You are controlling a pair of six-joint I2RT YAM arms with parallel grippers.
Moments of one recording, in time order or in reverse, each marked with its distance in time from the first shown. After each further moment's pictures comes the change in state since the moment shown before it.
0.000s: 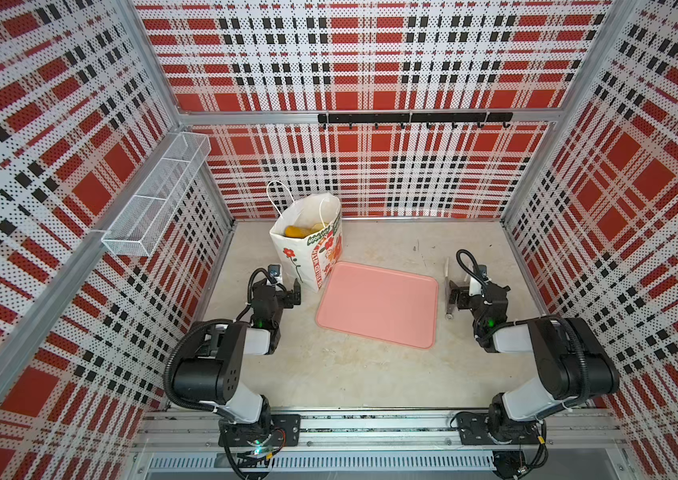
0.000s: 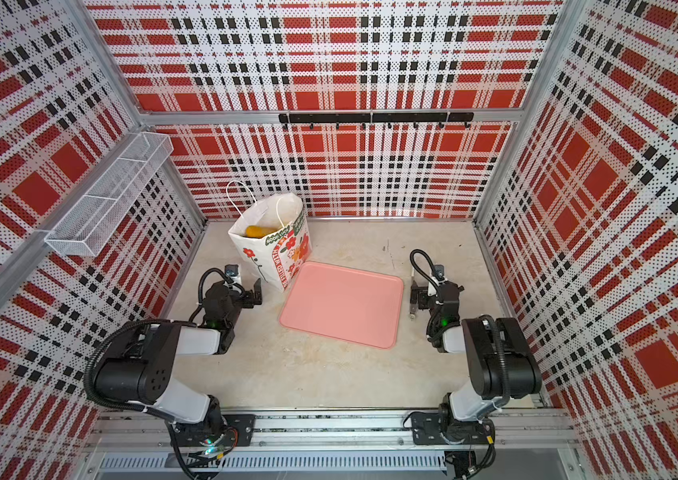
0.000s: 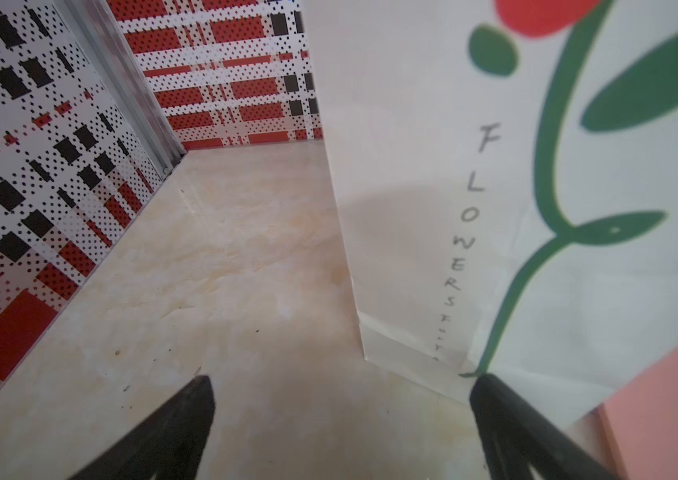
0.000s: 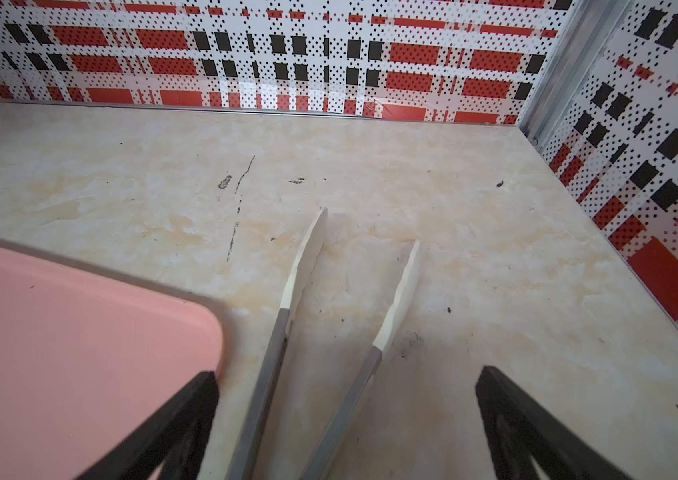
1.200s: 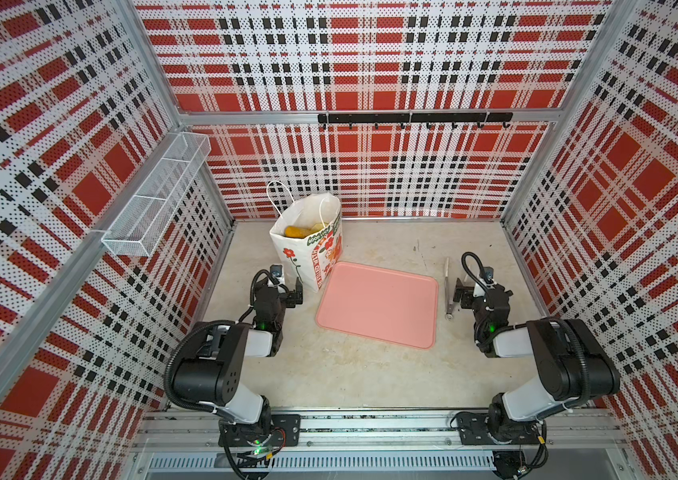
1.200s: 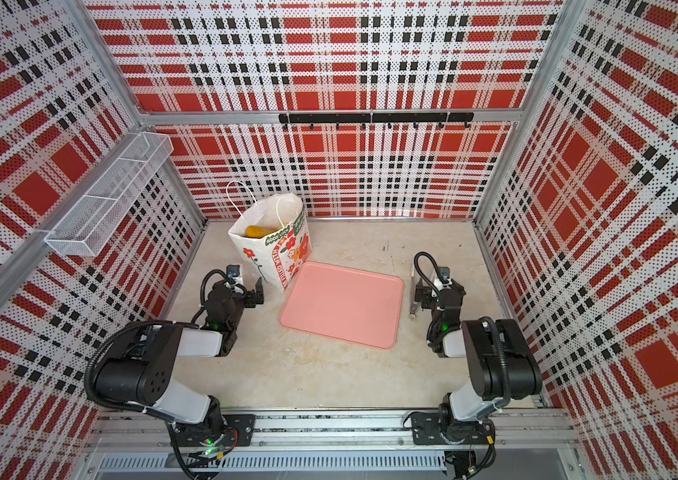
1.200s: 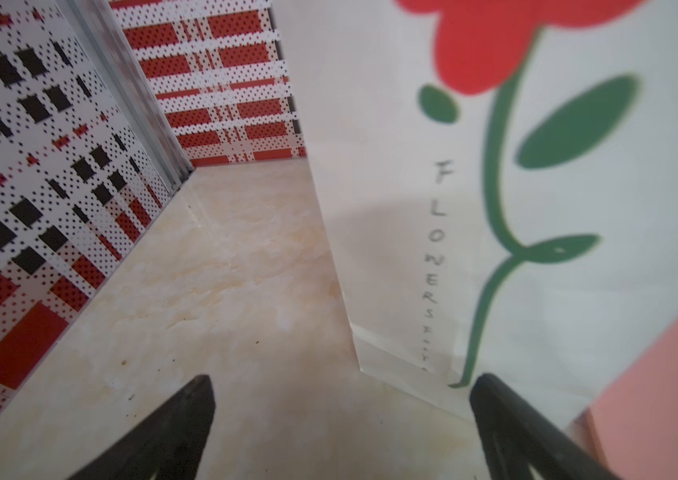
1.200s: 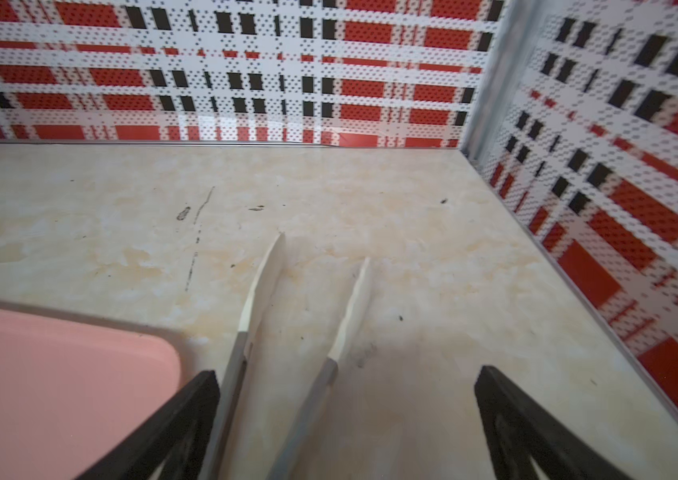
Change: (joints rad) left arm -0.082 -0.045 -0.041 0.048 -0.096 0.024; right arm 0.039 -0.053 -0.114 0.152 0.179 0.004
